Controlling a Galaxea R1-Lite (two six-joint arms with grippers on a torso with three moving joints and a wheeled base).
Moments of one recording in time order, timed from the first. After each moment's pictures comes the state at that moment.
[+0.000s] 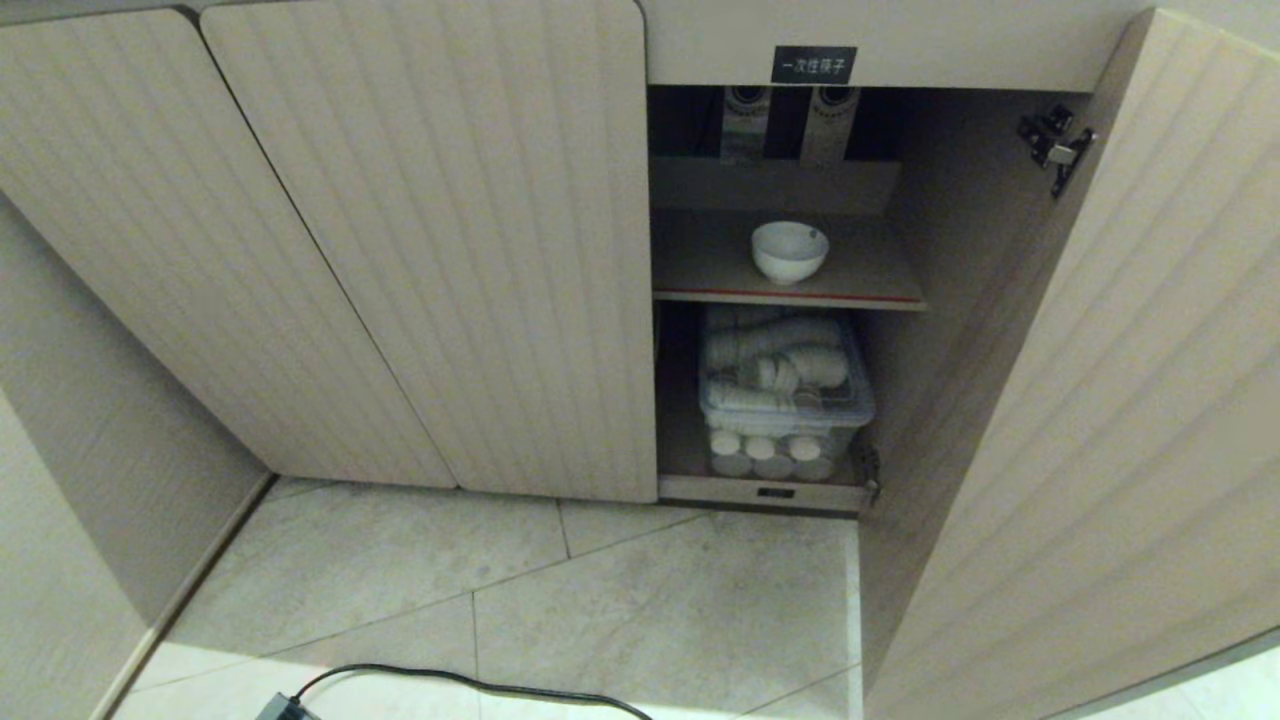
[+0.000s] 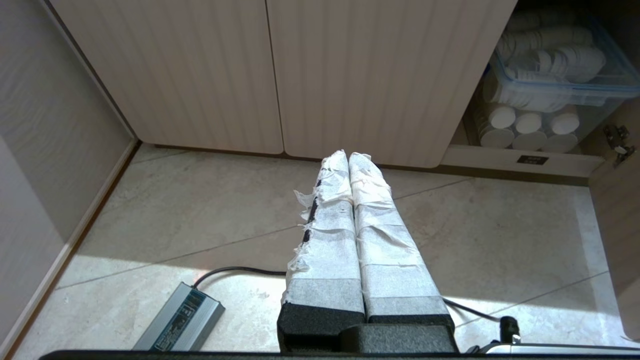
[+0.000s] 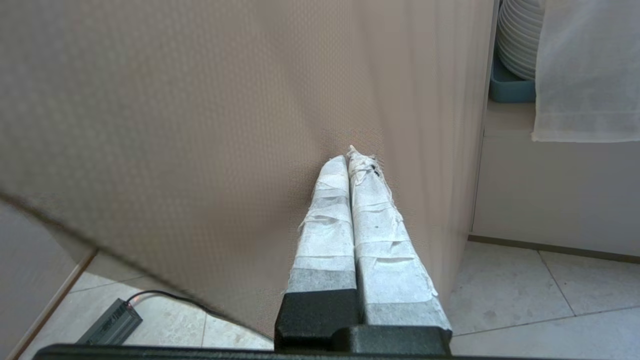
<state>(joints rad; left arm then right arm) 0.00 0.00 0.00 0.00 0.01 -0.03 0.17 0.67 -0.37 -0.37 0.11 0.23</state>
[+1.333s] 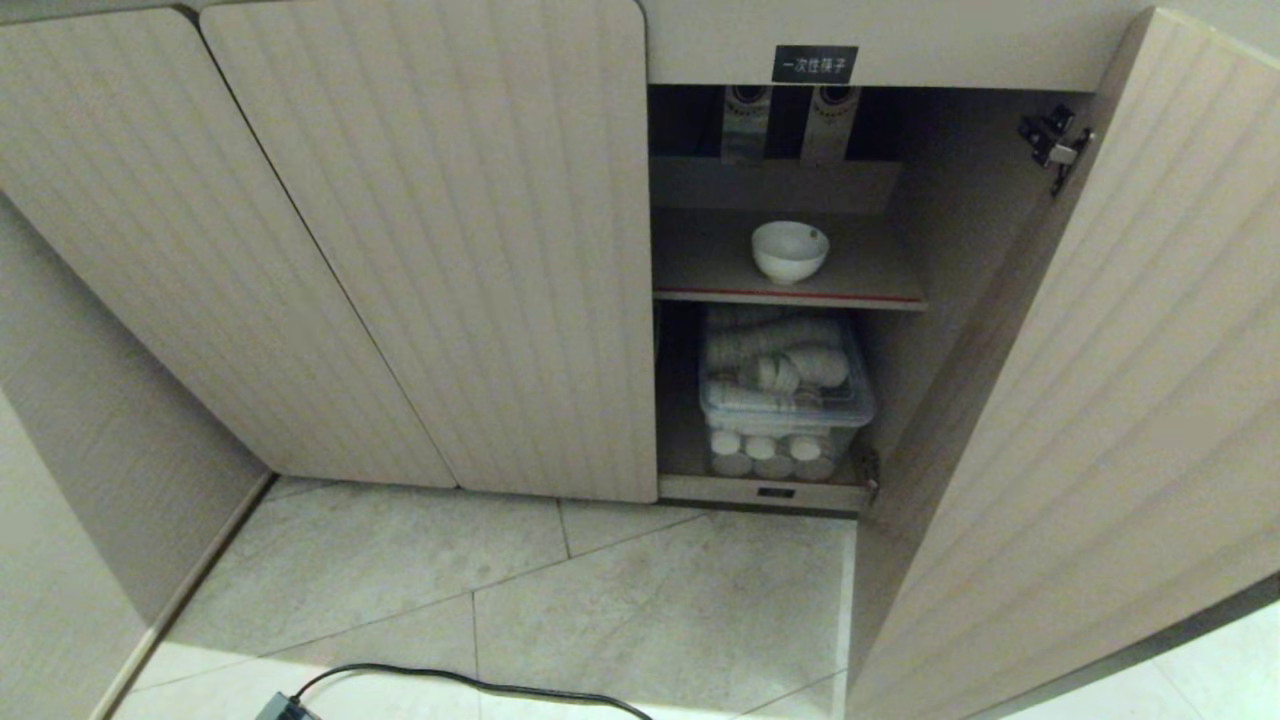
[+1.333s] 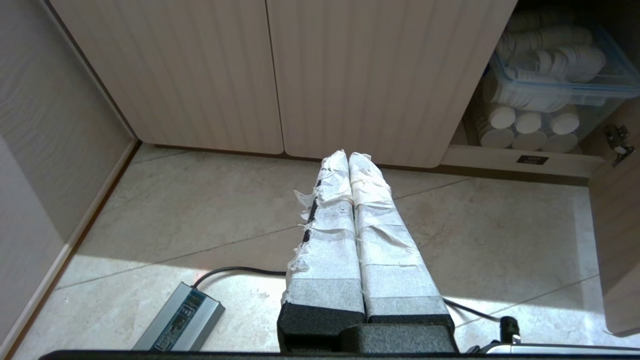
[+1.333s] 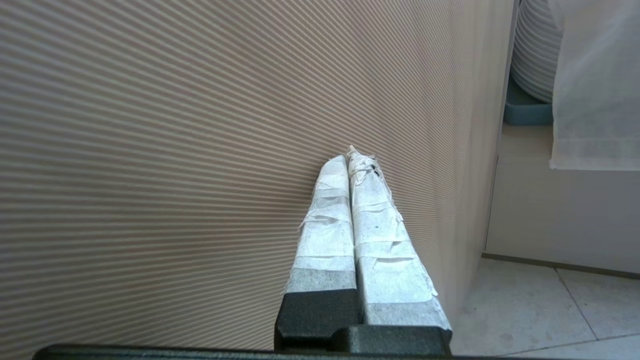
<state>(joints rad) 0.00 0.00 0.00 0.00 0.01 -0.03 0.17 0.90 -0.52 -0.45 0.10 0.27</state>
